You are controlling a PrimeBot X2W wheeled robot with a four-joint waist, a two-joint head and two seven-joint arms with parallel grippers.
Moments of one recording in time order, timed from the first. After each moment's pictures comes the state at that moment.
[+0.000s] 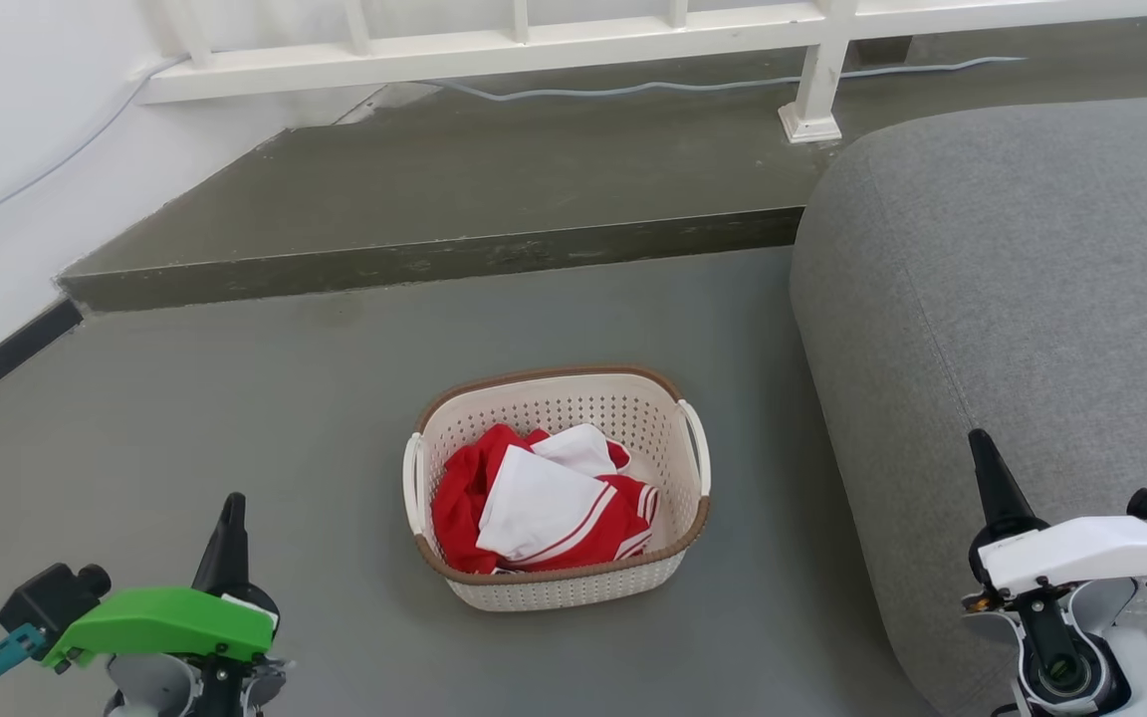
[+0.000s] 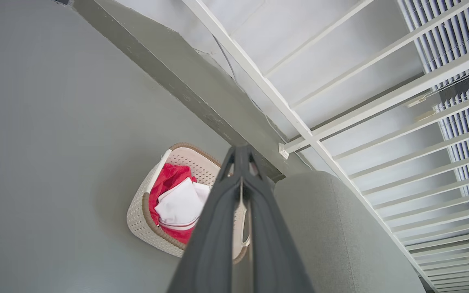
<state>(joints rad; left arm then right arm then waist) -0.07 0.04 -0.04 0.31 -1.01 -0.08 -0.05 -0.02 -0.11 0.08 0.27 1.05 0.05 -0.08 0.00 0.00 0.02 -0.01</state>
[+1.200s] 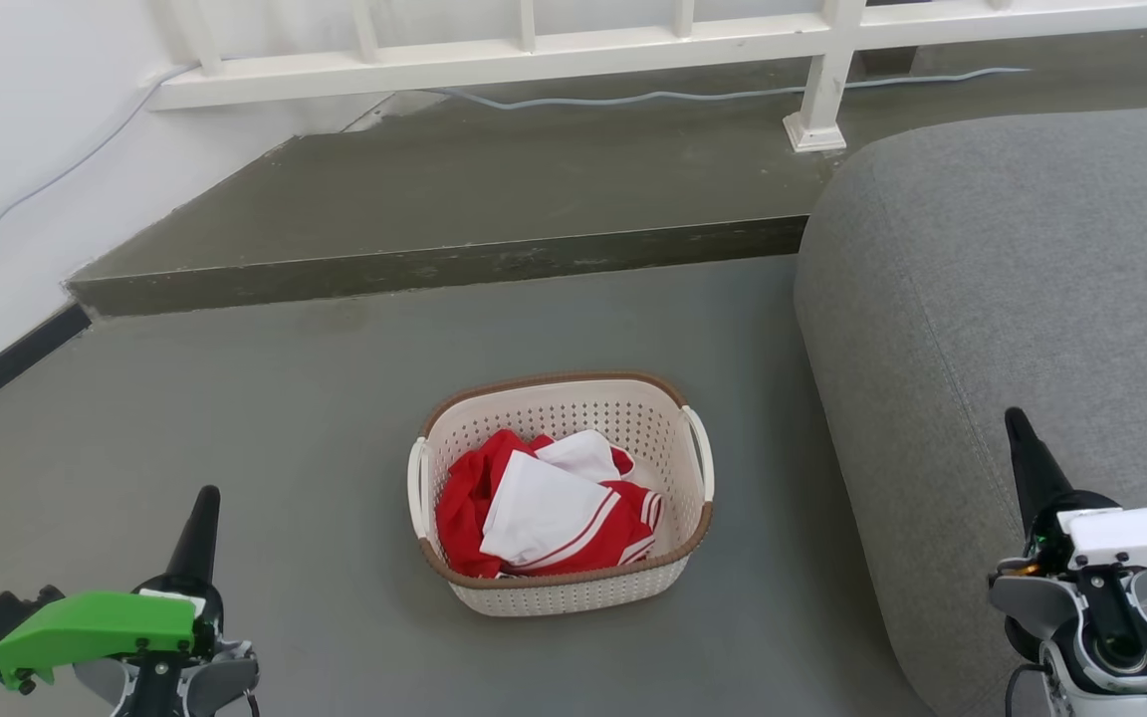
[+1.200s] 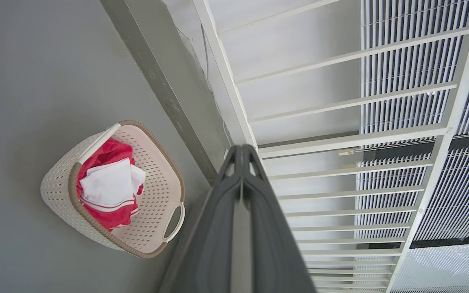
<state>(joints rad) -0.07 0.04 0.04 0.29 -1.41 -0.11 0.06 -0.05 -0.07 -0.05 0.28 1.43 0.10 0.04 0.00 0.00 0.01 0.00</state>
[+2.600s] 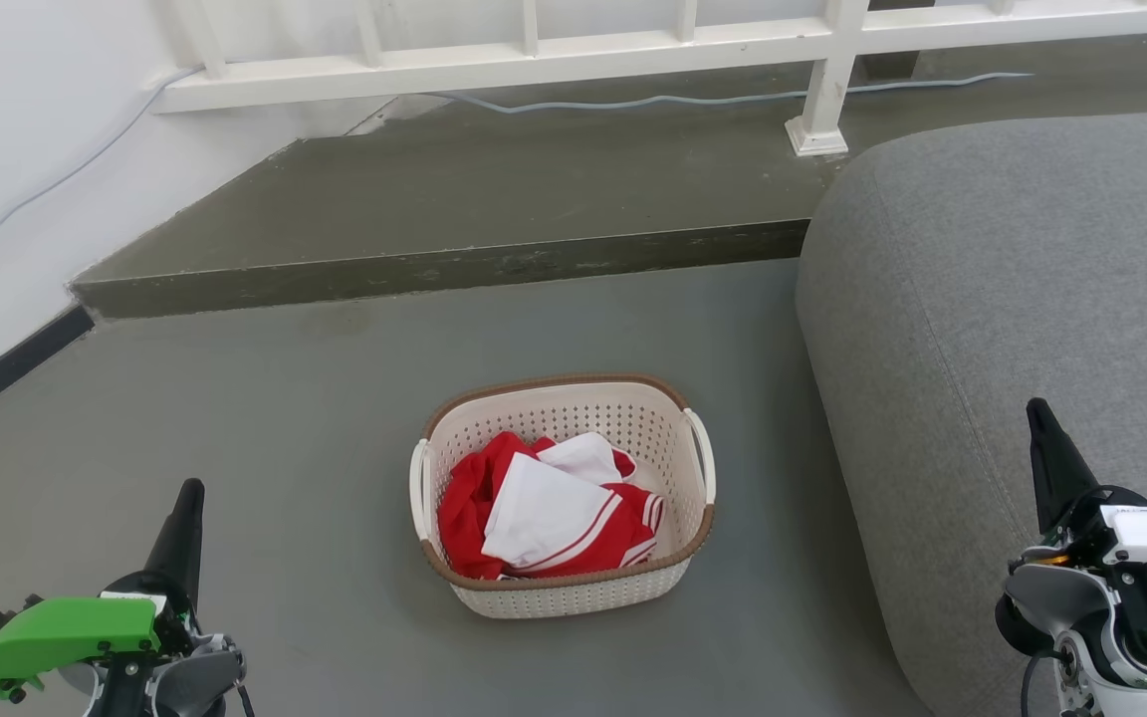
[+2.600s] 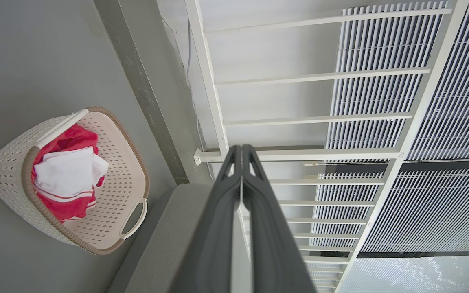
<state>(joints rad) -0.07 0.04 0.09 0.28 -1.60 -0.12 0.11 -0.06 -0.06 -0.11 0.28 1.61 0.11 0.09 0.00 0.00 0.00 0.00</state>
